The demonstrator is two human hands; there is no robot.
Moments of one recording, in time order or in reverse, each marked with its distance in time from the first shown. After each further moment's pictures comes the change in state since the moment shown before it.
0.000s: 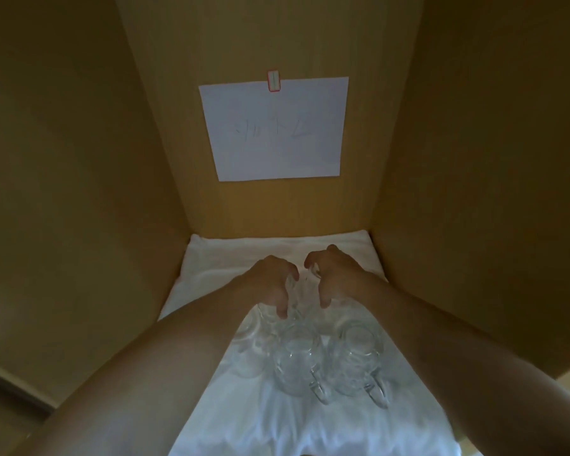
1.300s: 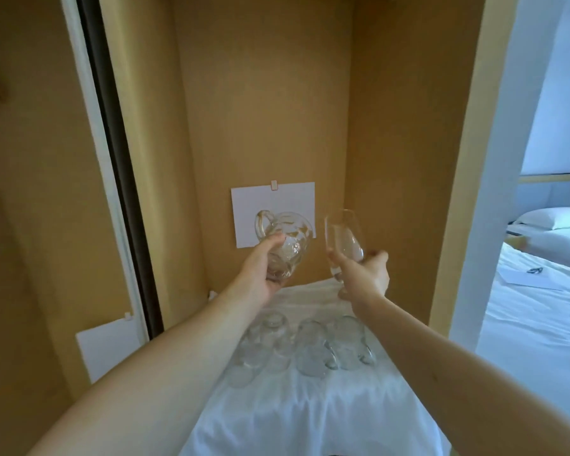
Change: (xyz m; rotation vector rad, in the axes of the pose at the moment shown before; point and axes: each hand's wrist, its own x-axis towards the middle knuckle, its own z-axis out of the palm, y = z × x) left_hand -0.268 0.021 -0.070 -1.892 0.245 0.184; right_hand -0.239 -0.113 0.001 1.287 1.061 0.268
